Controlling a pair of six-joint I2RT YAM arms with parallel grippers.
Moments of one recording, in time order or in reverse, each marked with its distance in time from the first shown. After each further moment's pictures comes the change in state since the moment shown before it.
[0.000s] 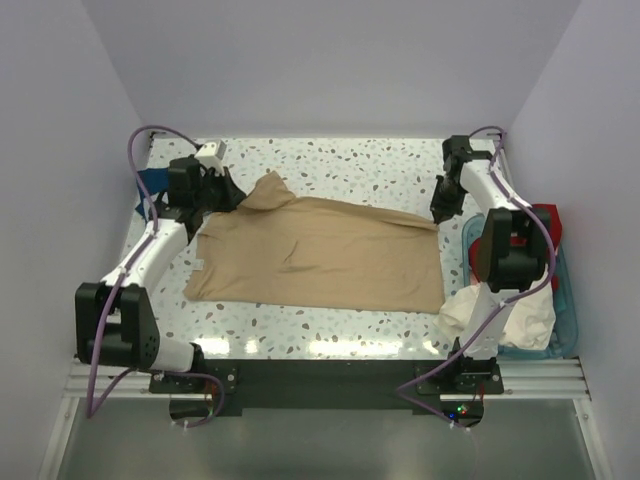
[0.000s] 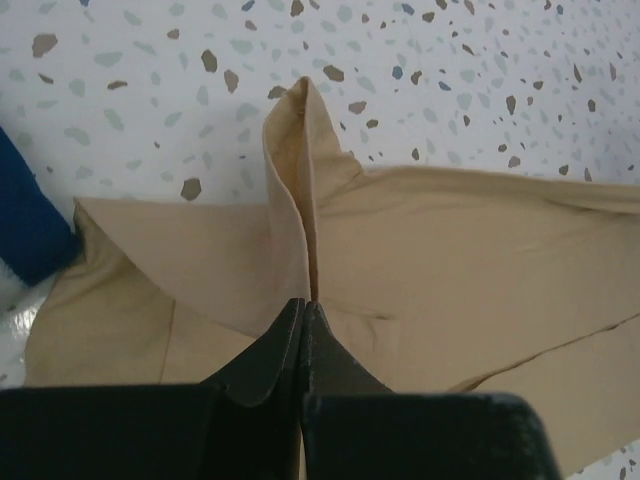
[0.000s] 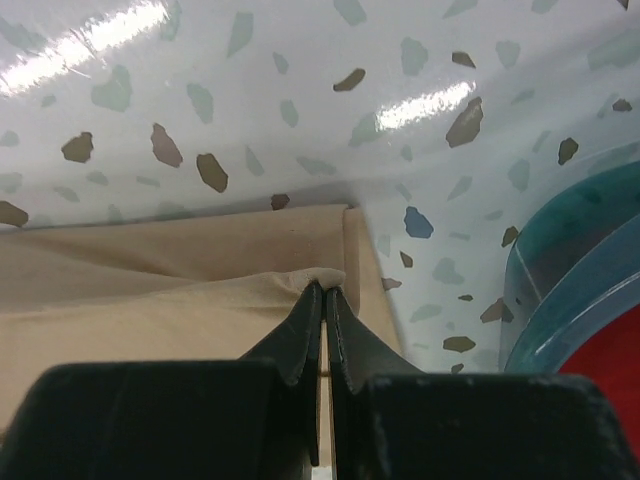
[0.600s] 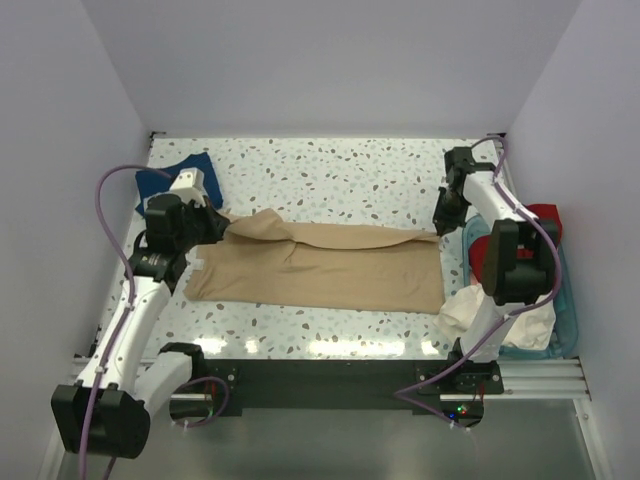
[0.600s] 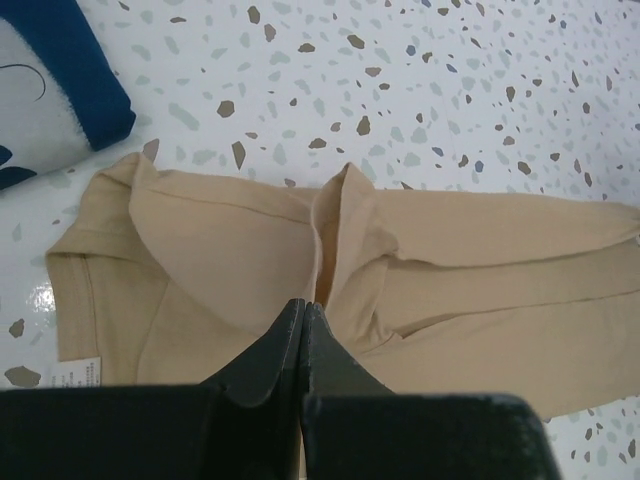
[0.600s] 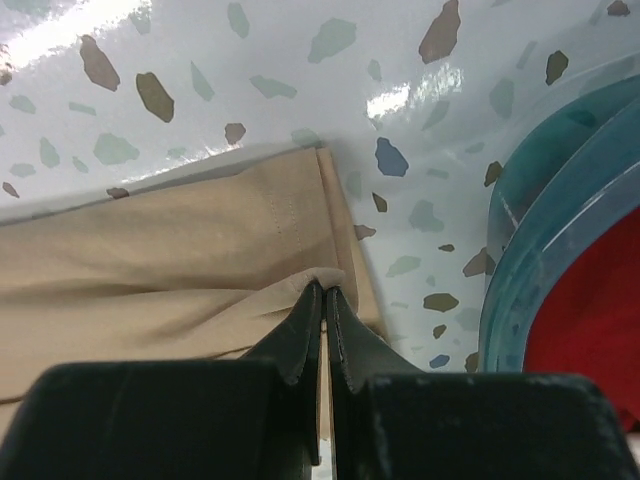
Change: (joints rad) left arm 0.000 -0.478 -0.234 -0.212 -0.119 -0.068; right arm 0.000 -0.118 -0.169 0.016 0.011 -0.006
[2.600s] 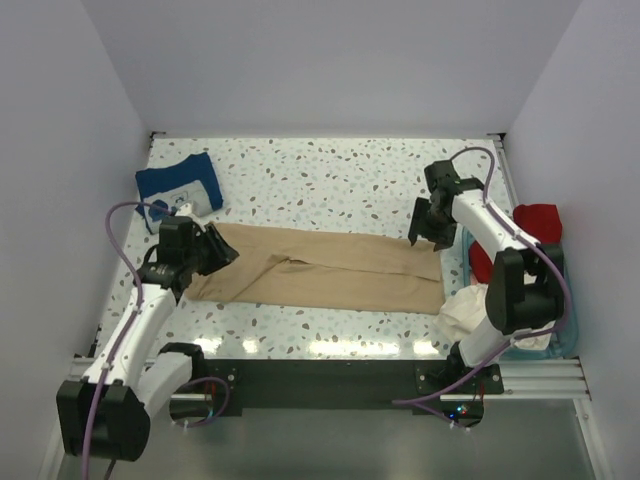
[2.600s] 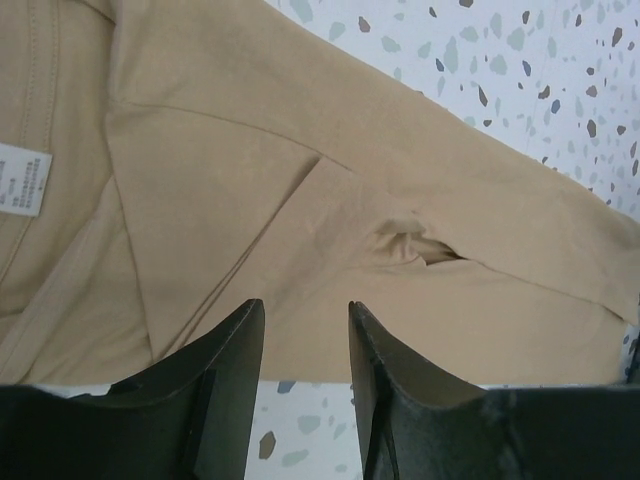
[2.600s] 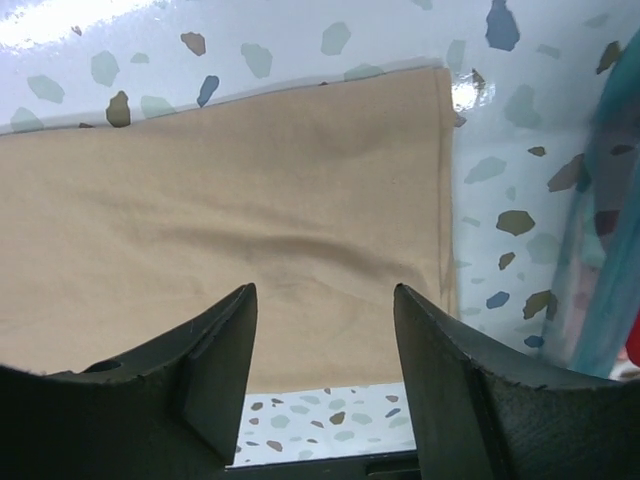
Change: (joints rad) left arm 0.000 -0.084 -0.147 -0.207 -0.064 -0.273; right arm 0.153 -0.214 -0.176 0.008 -0.005 0.077
